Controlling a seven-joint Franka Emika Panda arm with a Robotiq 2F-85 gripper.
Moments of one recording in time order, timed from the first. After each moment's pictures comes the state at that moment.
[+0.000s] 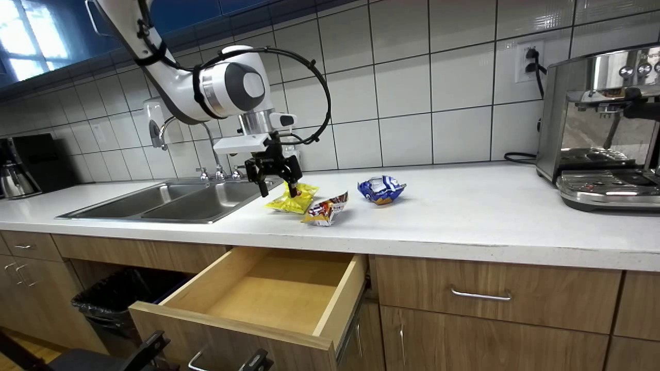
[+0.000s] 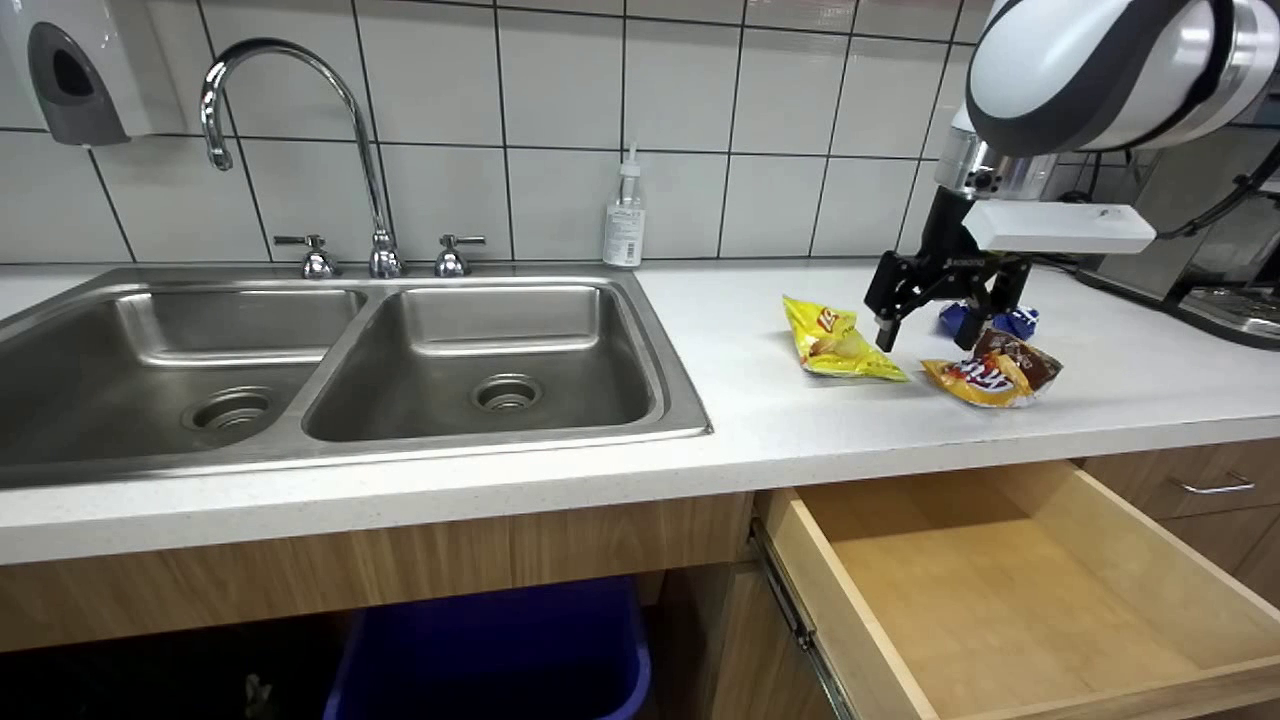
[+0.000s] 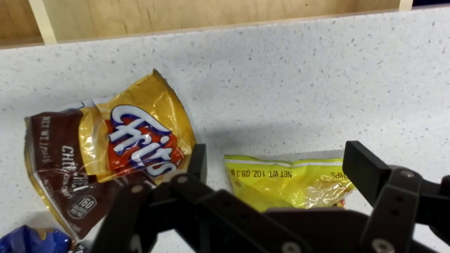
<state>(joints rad) 0.04 0.25 0.00 -2.22 -0.05 2.56 0.14</state>
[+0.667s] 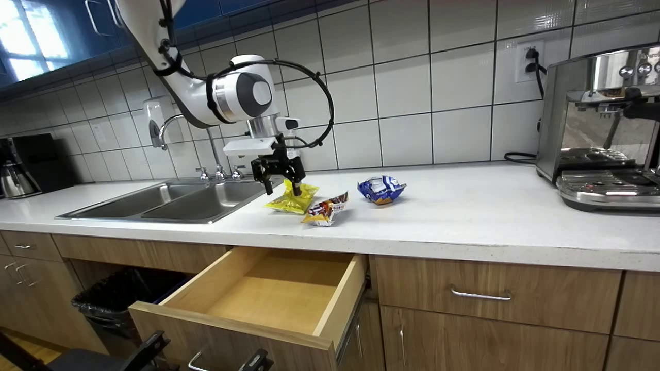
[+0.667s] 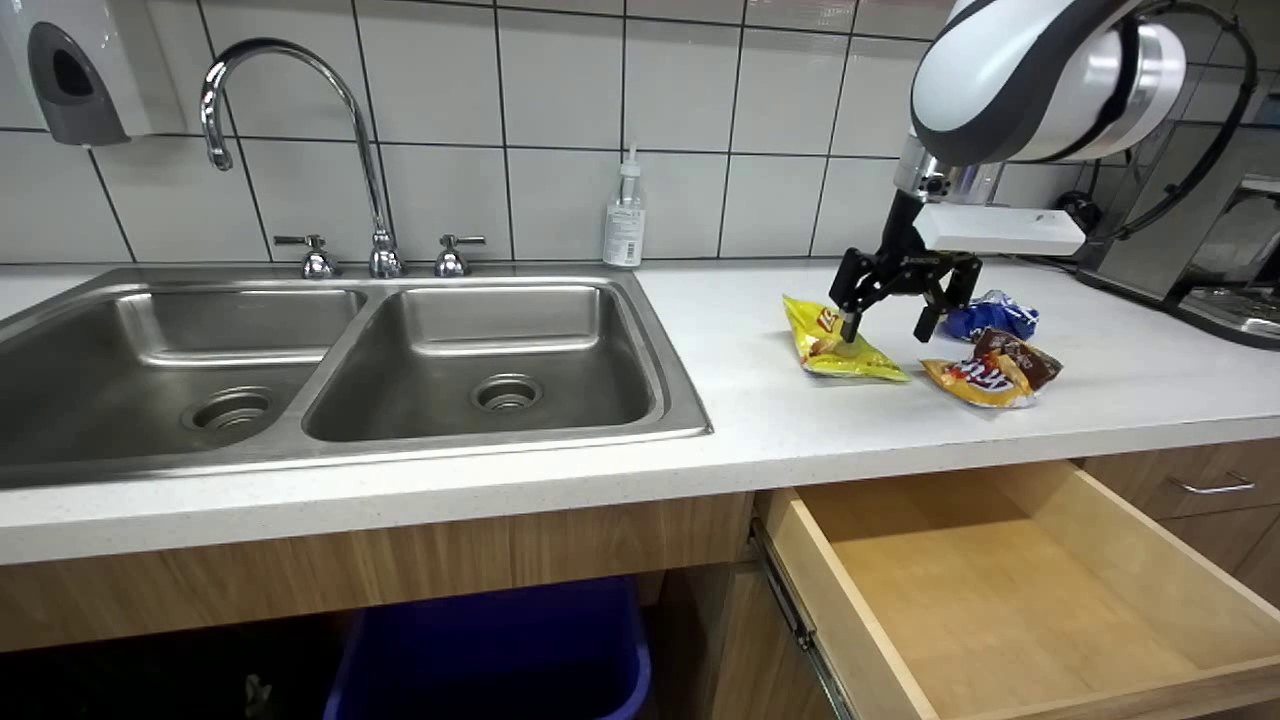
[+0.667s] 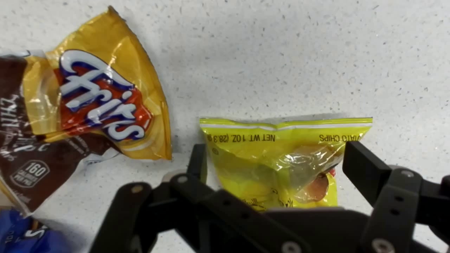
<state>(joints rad) 0.04 0.37 0.01 -2.08 -0.03 2.56 0.13</state>
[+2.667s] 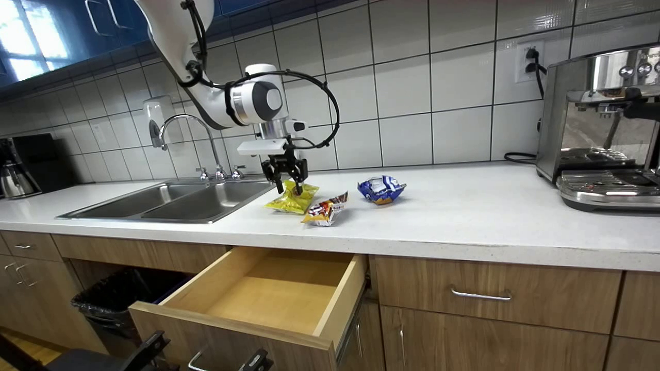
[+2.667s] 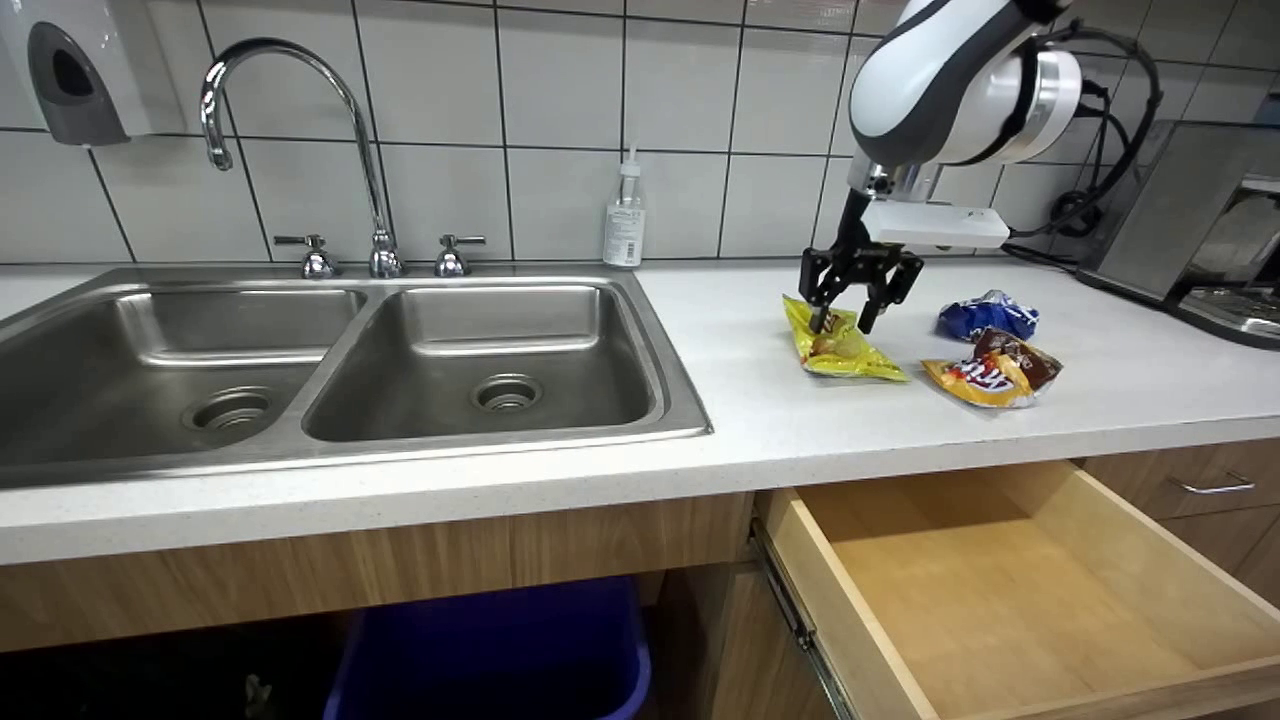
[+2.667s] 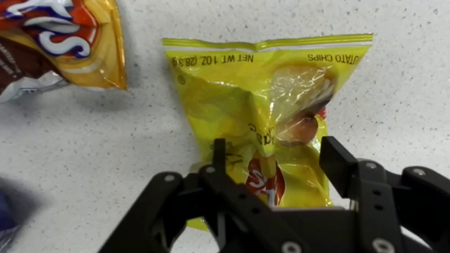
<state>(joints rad) 0.04 0.54 0.03 -1.82 -0.02 2.49 0.10</state>
